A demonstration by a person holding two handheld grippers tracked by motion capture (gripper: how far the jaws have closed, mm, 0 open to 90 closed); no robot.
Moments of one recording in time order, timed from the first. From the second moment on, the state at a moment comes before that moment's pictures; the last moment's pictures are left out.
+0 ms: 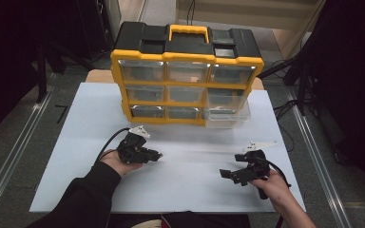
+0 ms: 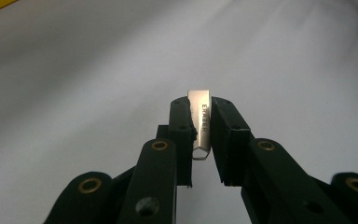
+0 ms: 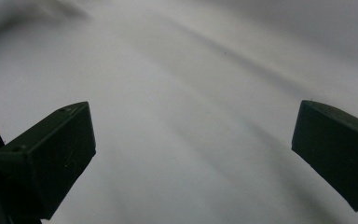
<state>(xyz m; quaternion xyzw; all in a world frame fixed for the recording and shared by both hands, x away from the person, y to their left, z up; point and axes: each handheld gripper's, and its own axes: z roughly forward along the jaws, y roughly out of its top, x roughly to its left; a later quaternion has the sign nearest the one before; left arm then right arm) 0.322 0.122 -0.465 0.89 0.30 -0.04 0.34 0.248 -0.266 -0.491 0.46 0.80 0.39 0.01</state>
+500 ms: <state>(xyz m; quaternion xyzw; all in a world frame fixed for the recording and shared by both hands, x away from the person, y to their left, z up) 0.324 0.118 -0.443 0.89 0.30 -0.05 0.34 0.248 -0.267 -0.491 0.46 0.80 0.39 0.01</state>
